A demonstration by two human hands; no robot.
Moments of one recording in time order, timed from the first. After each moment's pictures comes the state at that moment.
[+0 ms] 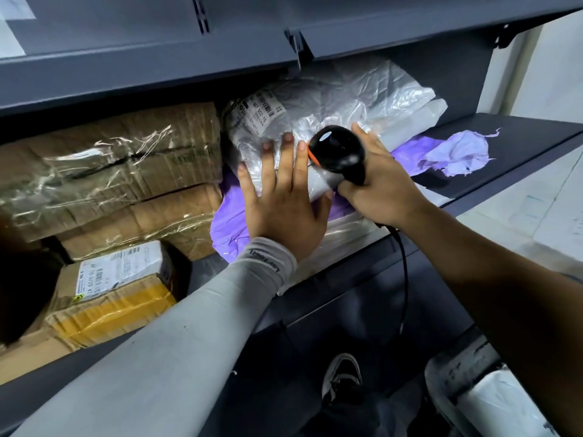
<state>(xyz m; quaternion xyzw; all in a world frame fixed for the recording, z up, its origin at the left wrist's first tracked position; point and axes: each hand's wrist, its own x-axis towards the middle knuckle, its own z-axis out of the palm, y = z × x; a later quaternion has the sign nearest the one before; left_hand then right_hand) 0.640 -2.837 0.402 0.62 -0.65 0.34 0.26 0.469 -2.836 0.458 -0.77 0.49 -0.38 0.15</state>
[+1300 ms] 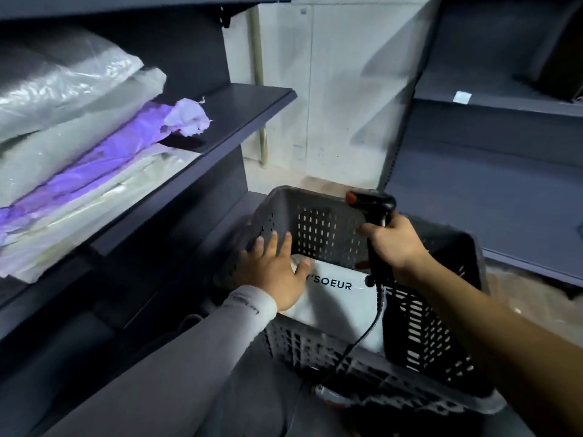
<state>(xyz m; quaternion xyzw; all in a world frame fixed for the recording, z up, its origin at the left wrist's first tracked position) 0.393 -2.636 0.310 0.43 -0.90 -0.11 -0.02 0.213 -2.526 0.367 -0.24 0.75 -0.53 0.30</state>
